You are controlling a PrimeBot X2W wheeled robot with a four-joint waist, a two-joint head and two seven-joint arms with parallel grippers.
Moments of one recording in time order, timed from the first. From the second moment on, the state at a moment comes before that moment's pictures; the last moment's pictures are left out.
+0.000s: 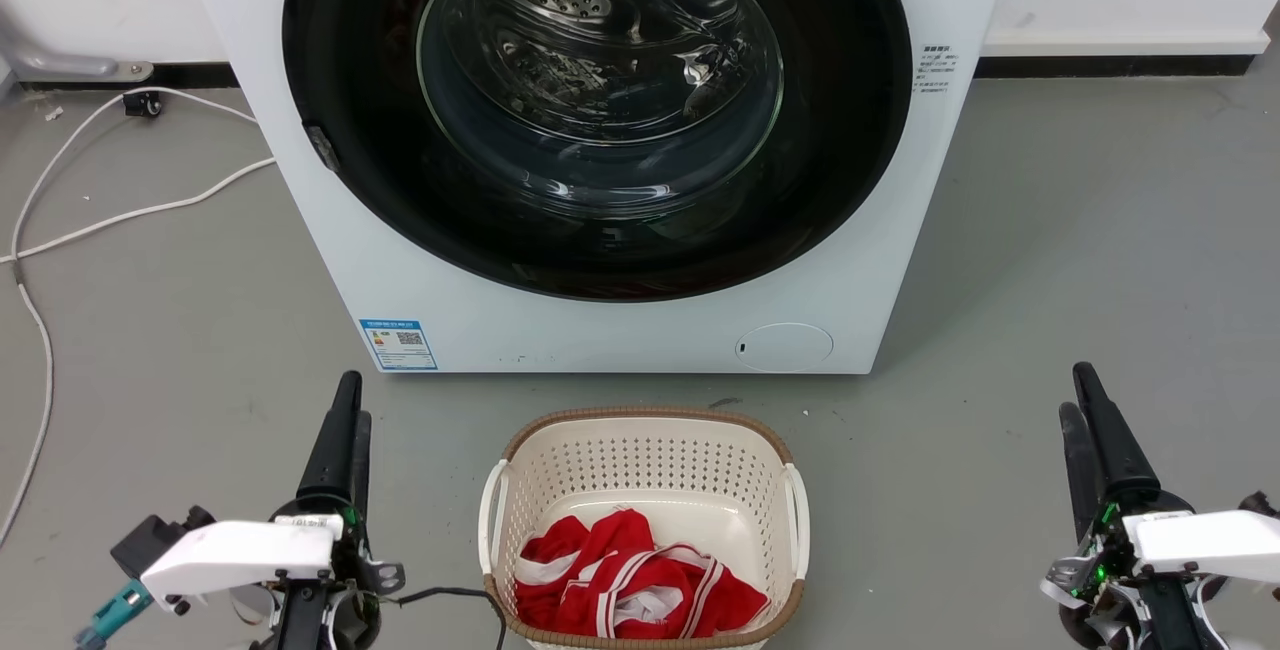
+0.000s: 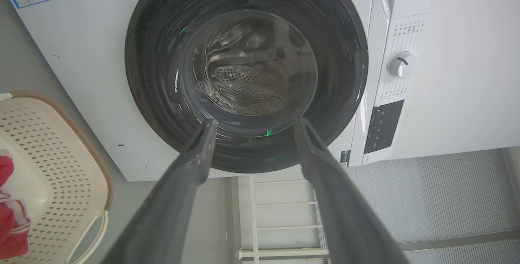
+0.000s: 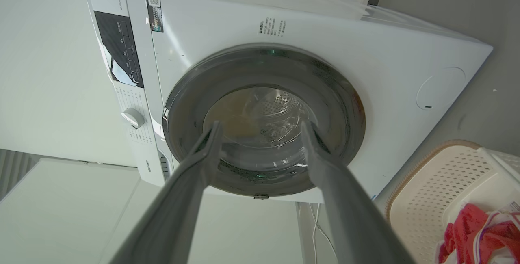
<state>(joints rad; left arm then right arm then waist) -0.09 0.05 0.07 0.20 -1.51 -0.13 0.03 -0.07 -0.06 -0.08 0.19 1.49 0.13 0.03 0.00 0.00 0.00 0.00</state>
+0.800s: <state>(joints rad) -0.13 0.08 0.03 0.06 -0.99 -0.13 -0.06 -0.05 -0.06 -0.03 0.06 0.81 0.13 -0.06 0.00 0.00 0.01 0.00</state>
